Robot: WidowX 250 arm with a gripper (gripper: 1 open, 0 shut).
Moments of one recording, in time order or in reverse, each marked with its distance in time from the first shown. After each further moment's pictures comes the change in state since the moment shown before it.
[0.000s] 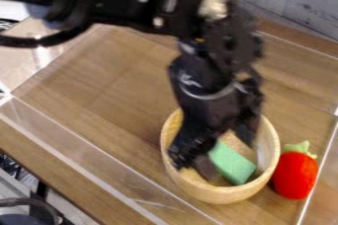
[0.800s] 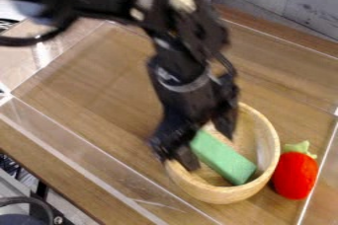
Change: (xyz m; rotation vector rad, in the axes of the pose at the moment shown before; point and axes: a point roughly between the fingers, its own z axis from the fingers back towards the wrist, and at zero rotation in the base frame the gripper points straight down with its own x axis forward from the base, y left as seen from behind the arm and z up) arm 0.012 0.004 -0.009 0.021 0.022 0.050
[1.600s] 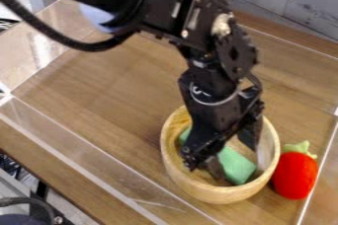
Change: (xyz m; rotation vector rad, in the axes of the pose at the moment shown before) arm -0.003 -0.017 -0.029 0.001 0.040 -0.043
